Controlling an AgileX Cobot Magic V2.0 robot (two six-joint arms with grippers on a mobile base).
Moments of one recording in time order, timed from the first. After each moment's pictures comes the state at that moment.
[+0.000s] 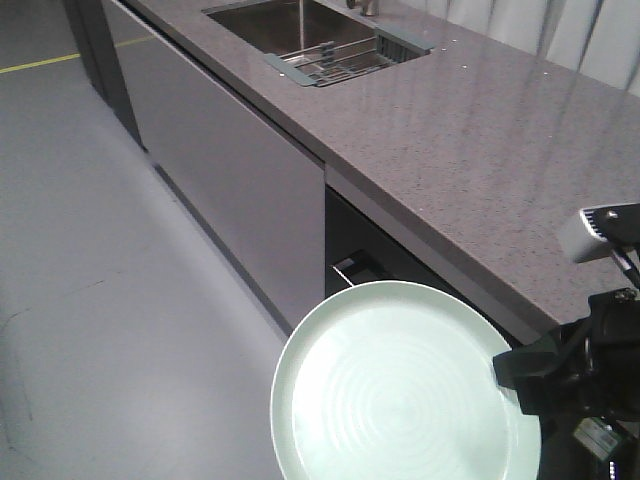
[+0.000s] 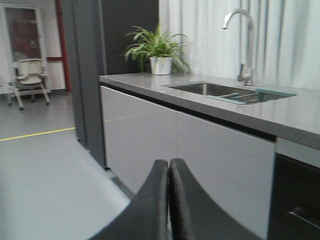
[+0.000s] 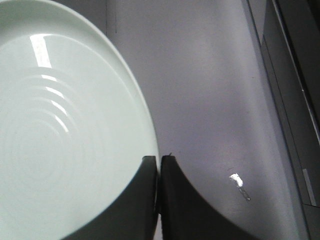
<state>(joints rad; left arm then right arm) 0.01 -0.01 0.03 0.01 0.01 -0.05 0.21 0.97 -0.83 0.53 0.97 -0.33</state>
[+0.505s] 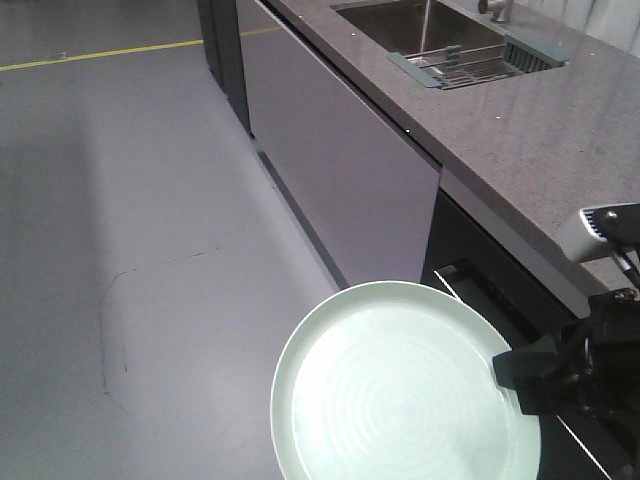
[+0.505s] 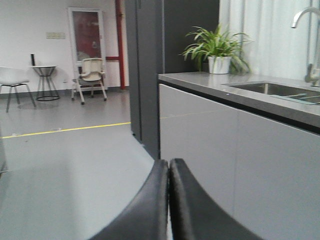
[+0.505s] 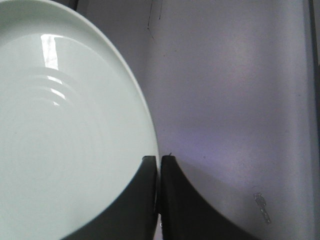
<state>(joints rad) 0.01 -0.01 0.03 0.01 0.01 -0.05 0.21 0.97 -0.83 0.53 0.97 -0.33</state>
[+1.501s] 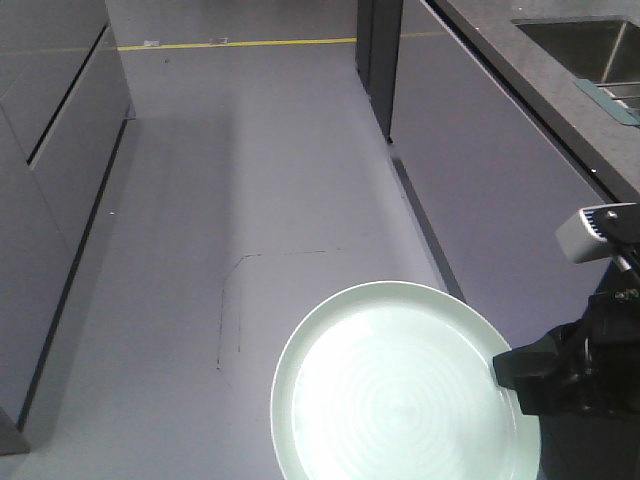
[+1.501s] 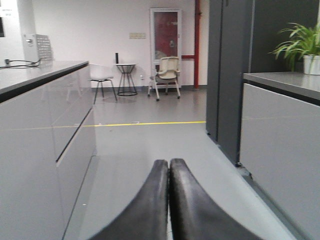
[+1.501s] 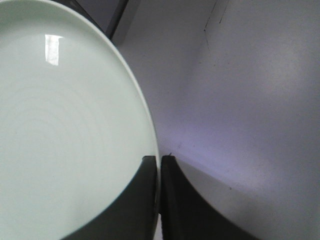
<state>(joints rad) 0.01 -0.01 0.03 0.01 0.01 -0.05 0.21 0.97 -0.83 0.53 0.97 -0.33</state>
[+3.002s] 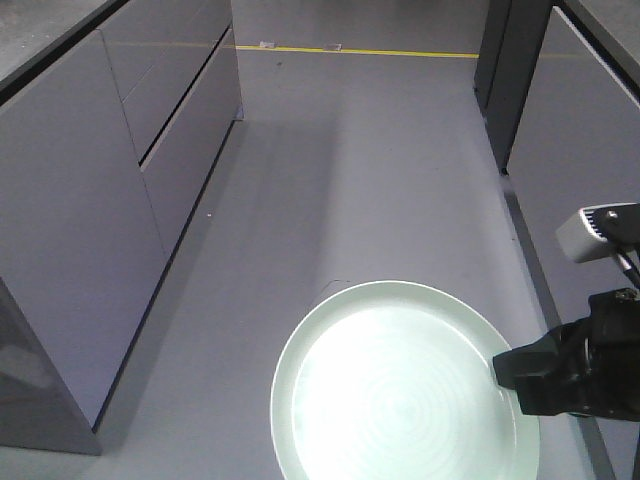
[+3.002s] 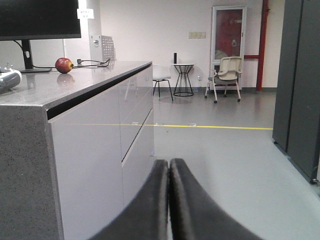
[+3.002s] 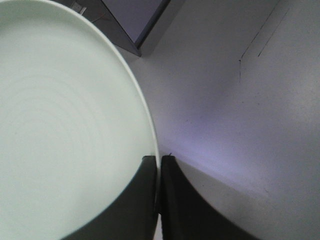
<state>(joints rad) 0.01 -0.01 0.03 0.01 0.01 -0.05 0.21 0.97 -0.83 0.53 0.97 -0.33</state>
